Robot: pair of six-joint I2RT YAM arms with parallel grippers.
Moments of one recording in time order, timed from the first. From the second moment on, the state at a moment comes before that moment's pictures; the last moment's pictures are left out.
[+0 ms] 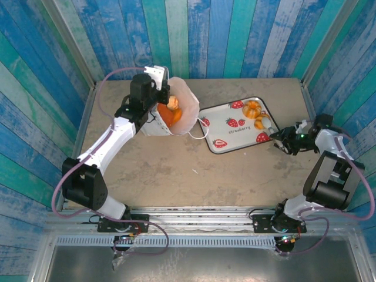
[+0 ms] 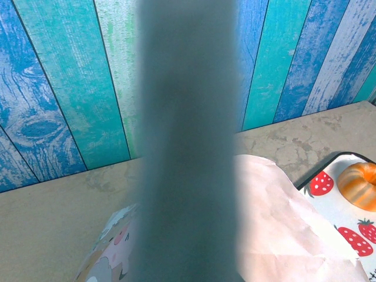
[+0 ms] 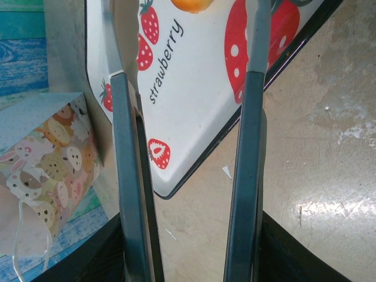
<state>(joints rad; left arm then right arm) -0.36 1.51 1.27 -0.05 0.00 -0.01 -0.43 1.52 0.96 -0.81 -0.83 0.35</state>
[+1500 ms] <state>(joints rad) -0.36 1.51 1.27 -0.04 0.00 -0.01 0.44 1.39 1.63 -1.09 -0.39 0.31</state>
